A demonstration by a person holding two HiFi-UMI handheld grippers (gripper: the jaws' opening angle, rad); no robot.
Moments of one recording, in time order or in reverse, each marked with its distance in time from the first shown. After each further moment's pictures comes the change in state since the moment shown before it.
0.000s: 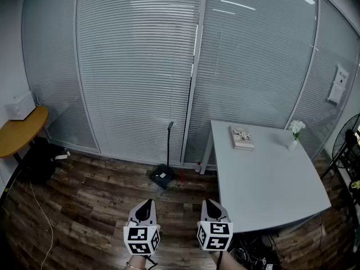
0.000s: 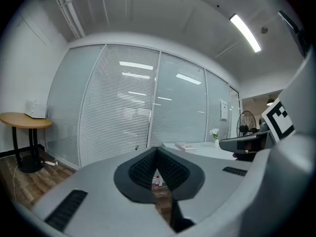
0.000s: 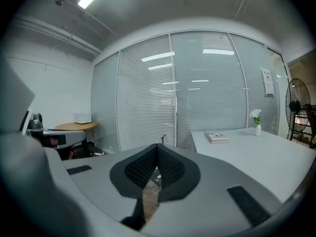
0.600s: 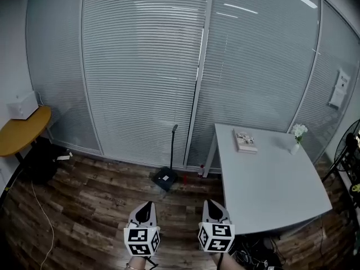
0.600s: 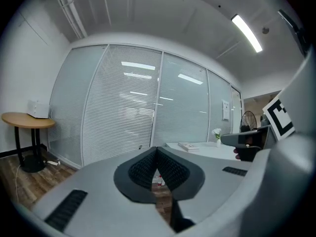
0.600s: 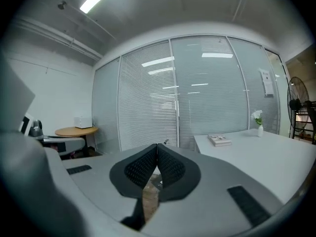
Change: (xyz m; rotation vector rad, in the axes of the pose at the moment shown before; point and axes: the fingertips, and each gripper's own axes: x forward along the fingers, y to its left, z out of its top) left arm -0.009 0.025 -0.002 -0.008 0.002 0.016; right arm 0.002 0.021 0.012 0.018 -0.054 0.006
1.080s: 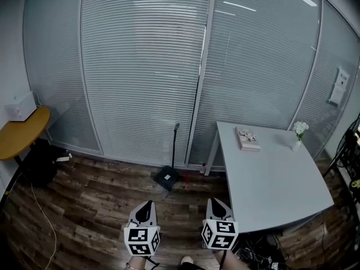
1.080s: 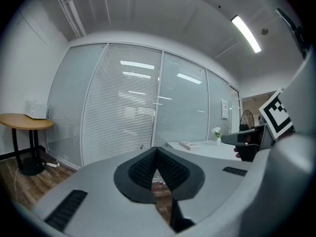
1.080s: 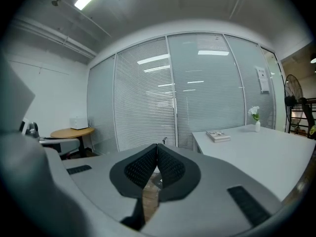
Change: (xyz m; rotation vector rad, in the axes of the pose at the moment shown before) left arm 0.004 0.036 -0.001 0.012 0.001 -0.019; right arm 0.019 0.016 -0.005 0.028 0.020 -0.041
